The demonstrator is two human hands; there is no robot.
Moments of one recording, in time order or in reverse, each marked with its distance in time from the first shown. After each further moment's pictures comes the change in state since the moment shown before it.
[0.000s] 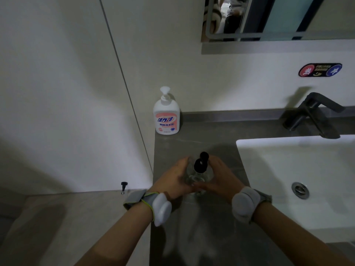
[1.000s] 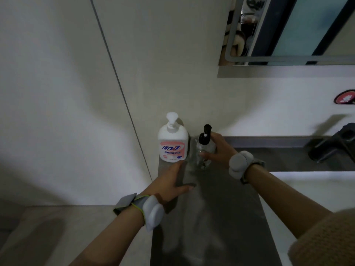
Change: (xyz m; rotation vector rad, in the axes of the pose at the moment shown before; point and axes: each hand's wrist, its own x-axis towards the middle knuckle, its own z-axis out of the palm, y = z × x) left_hand 0.085 -0.031 -0.061 0.078 0.031 -0.004; right_hand 0.181 0.021 -0.051 -0.023 0.006 -0.104
